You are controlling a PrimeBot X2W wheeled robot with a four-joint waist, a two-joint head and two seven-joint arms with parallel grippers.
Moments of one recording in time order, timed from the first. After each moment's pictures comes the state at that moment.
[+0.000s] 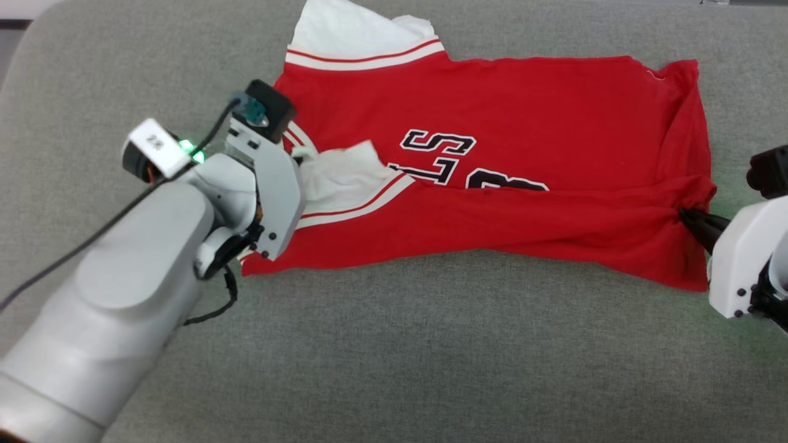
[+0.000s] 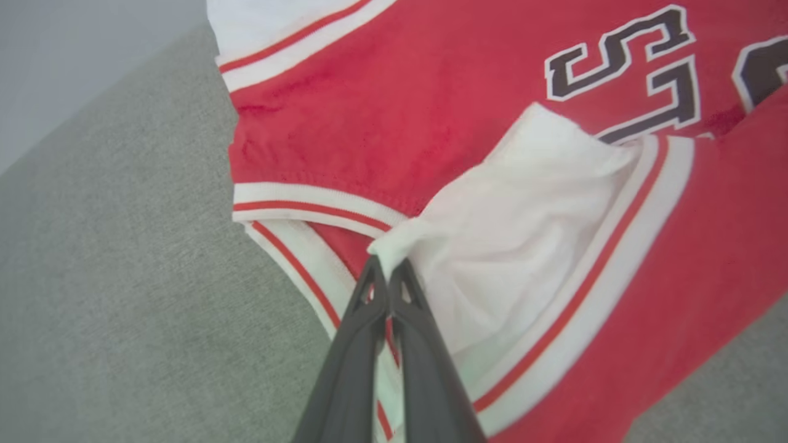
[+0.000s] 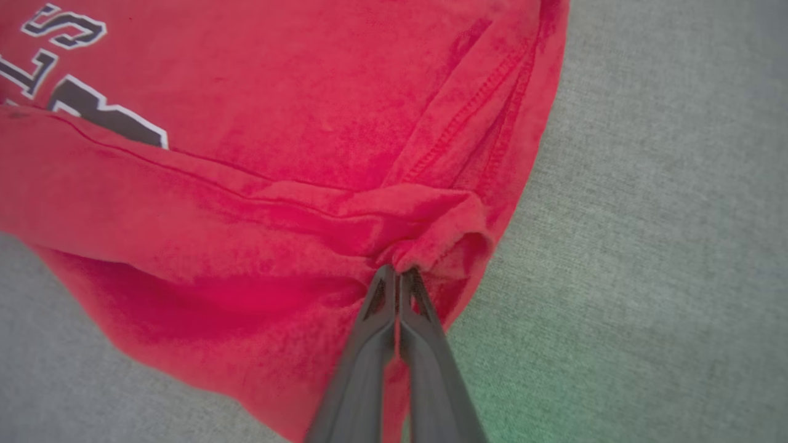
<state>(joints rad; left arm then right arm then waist) -0.98 0.51 -0.82 0.46 -0.65 -0.06 0.47 -0.47 -0.49 0.17 0.09 0.54 0.13 0.70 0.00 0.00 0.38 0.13</state>
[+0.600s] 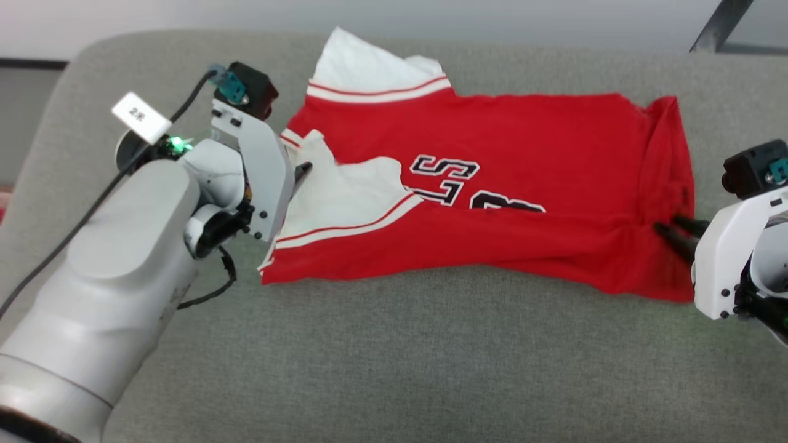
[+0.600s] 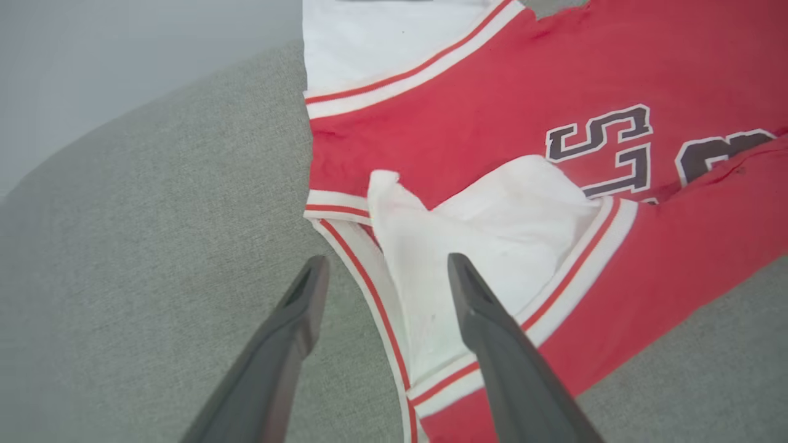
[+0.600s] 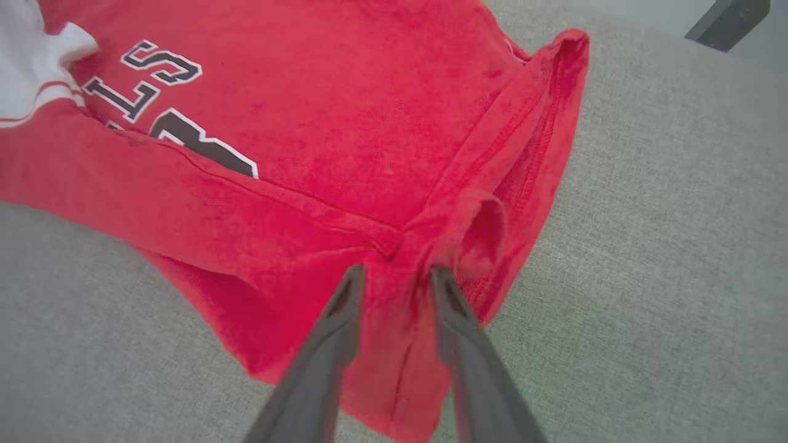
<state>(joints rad) -1.05 0.45 -0.81 0.66 -0.77 -0.11 0.50 -0.52 -0.51 0.26 0.16 0.60 0.13 0.71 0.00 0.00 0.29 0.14</state>
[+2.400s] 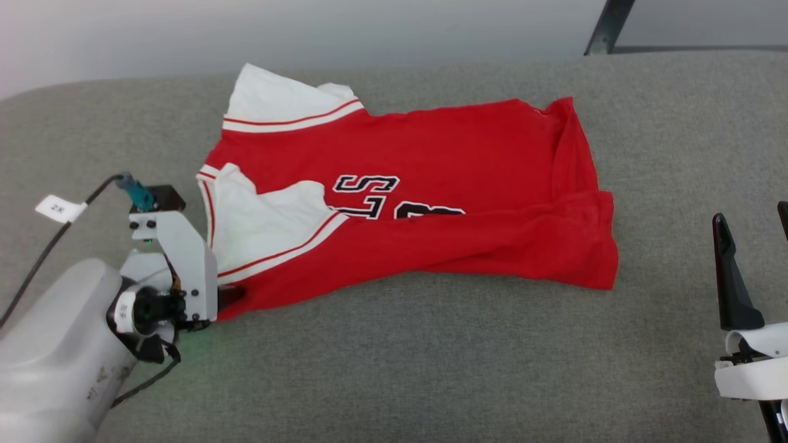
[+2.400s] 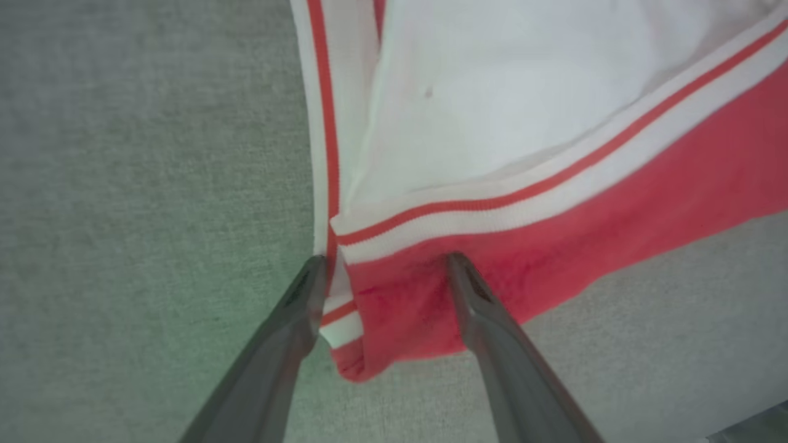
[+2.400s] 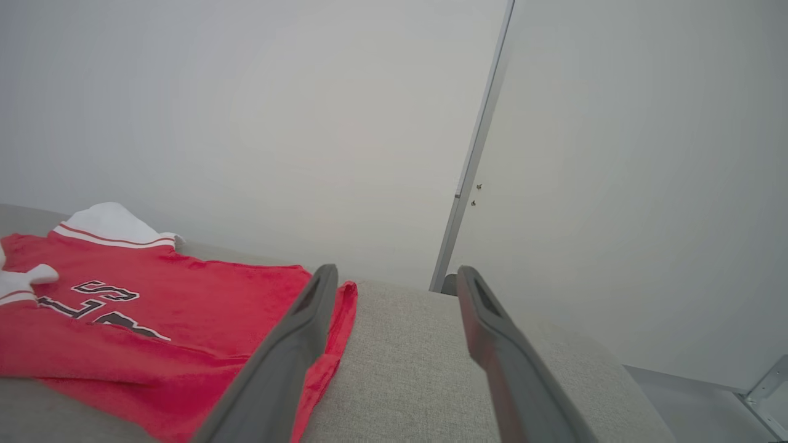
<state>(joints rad) -0.76 0.62 -0.70 0.53 -1.08 0.12 0.78 -0.08 -0.26 -0.07 -0.18 0.13 0.13 -0.15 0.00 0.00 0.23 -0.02</state>
